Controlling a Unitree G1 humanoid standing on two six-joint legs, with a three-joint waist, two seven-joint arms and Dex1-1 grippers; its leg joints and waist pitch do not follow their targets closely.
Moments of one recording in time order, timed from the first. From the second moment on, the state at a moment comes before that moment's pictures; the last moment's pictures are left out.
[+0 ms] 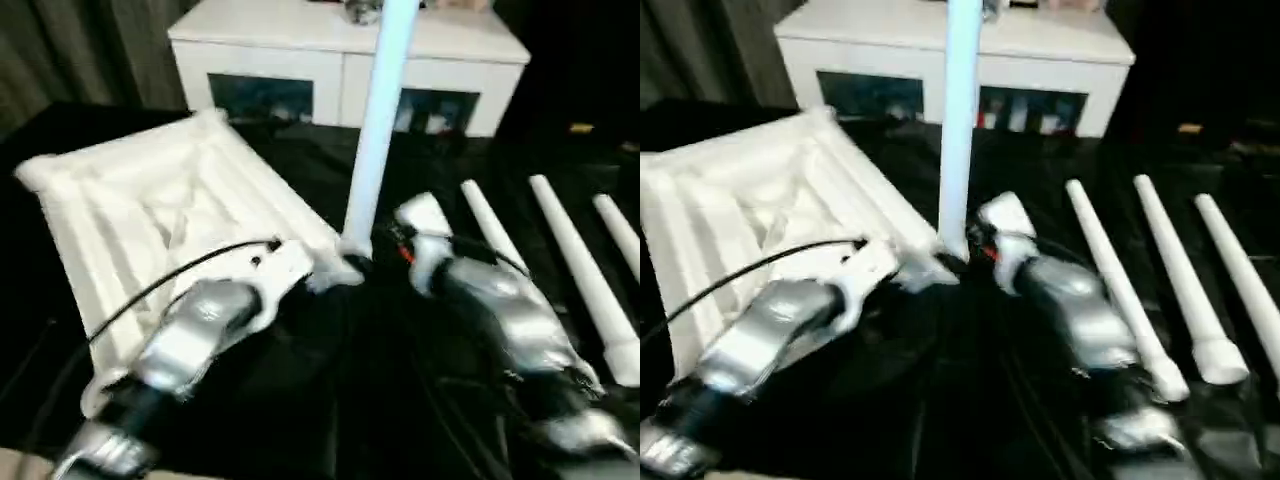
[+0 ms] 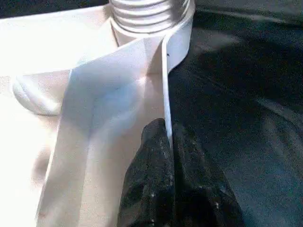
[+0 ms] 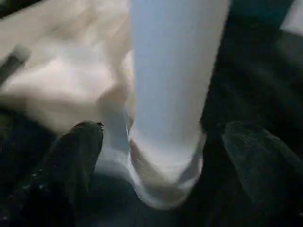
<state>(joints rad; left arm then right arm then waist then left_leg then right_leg) -0.39 0.39 -0.36 0.12 0.03 0.44 -0.76 -0.42 -0.34 0.17 0.25 0.20 0.31 0.76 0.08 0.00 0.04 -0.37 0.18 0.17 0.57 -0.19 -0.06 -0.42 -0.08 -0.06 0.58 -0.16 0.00</state>
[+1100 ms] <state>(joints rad) -0.29 0.49 -0.37 0.00 -0.02 0.39 -0.95 -0.35 -0.44 0.25 0.16 0.19 0.30 0.95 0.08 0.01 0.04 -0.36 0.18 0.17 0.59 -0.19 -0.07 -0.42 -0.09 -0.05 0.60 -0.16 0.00</state>
